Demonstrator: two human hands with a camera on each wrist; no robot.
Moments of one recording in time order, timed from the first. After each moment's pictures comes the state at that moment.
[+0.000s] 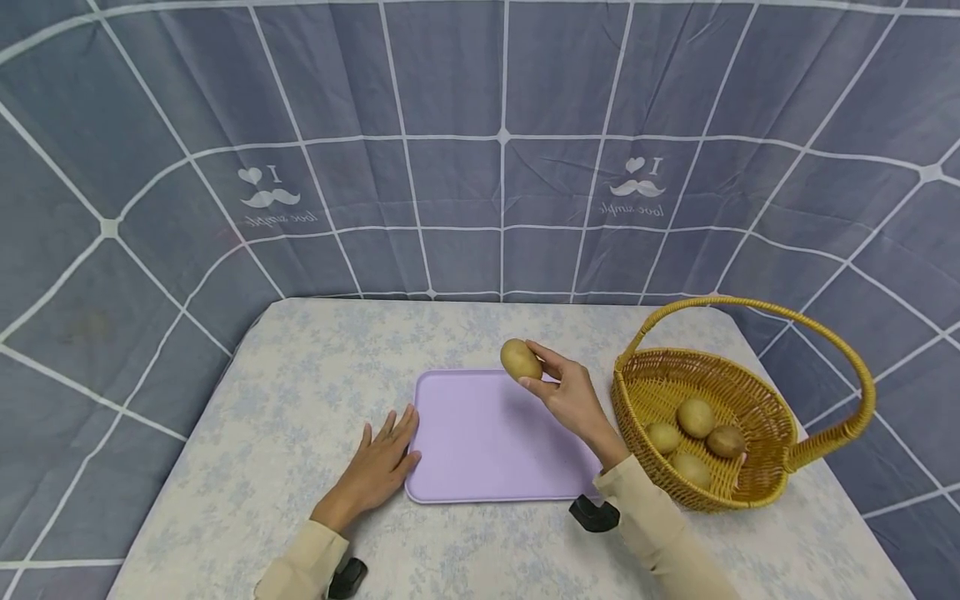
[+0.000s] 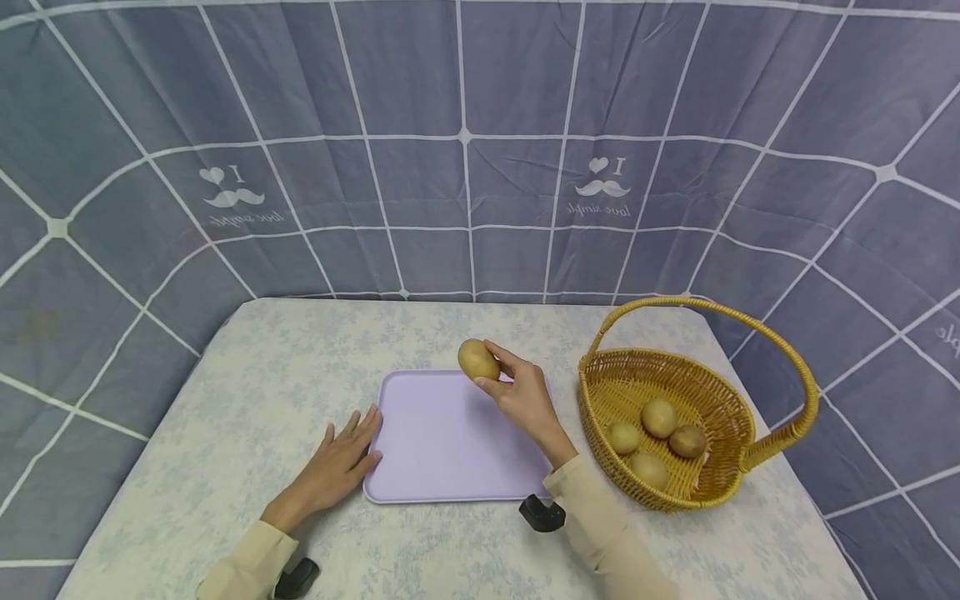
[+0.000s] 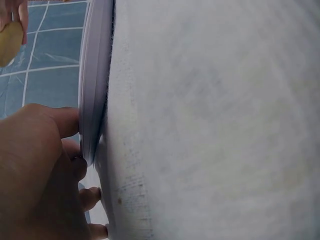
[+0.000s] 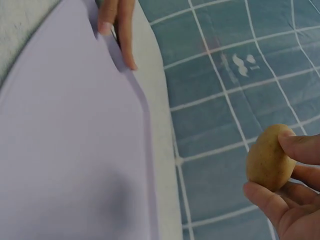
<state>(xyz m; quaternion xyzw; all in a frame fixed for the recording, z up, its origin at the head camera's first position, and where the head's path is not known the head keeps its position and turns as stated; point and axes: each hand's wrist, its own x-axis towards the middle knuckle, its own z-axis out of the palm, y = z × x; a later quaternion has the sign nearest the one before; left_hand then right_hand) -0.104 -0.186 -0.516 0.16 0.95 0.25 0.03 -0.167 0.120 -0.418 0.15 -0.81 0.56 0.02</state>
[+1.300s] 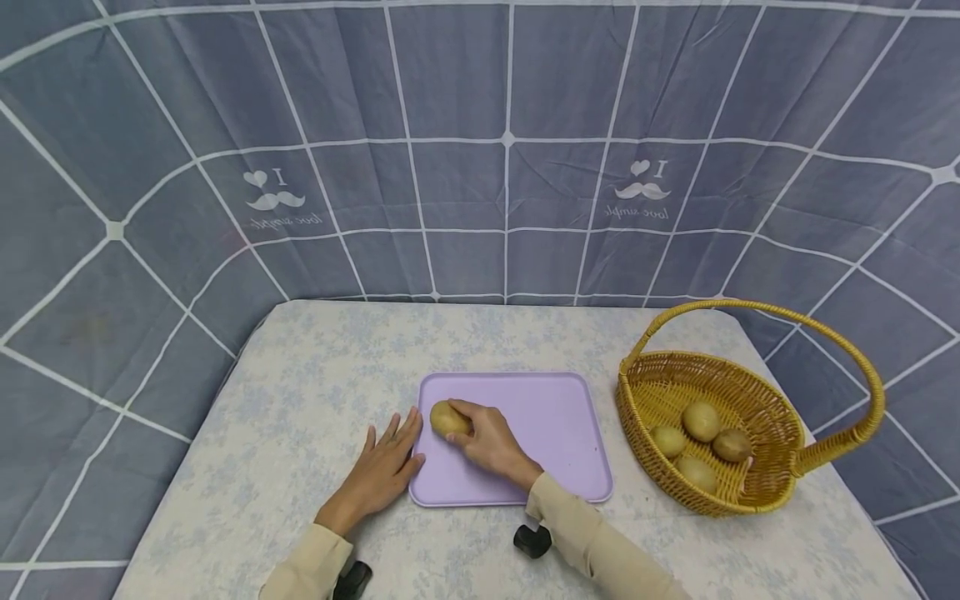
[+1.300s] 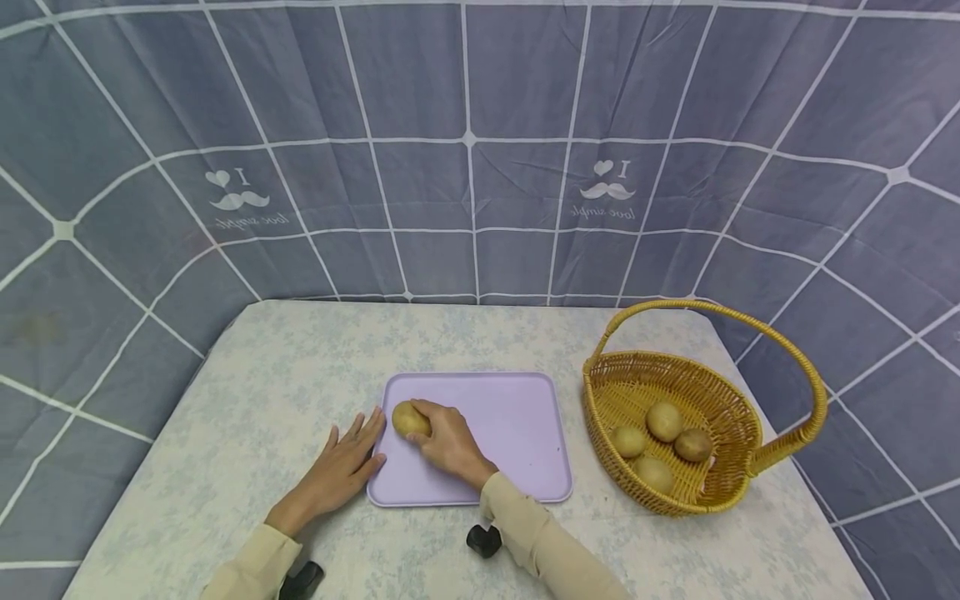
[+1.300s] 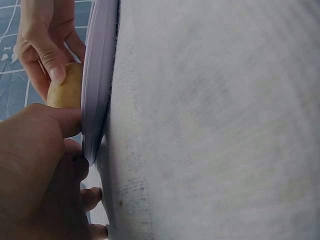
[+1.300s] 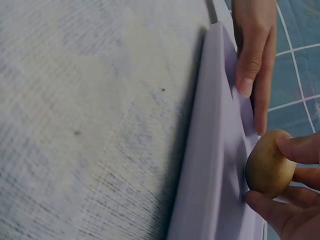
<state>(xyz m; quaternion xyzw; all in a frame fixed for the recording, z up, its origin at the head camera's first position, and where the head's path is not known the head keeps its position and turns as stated) -0.105 -0.188 -0.518 0.16 0.95 0.25 0.04 -0.155 0.021 -0.496 0.24 -0.88 0.40 -0.03</state>
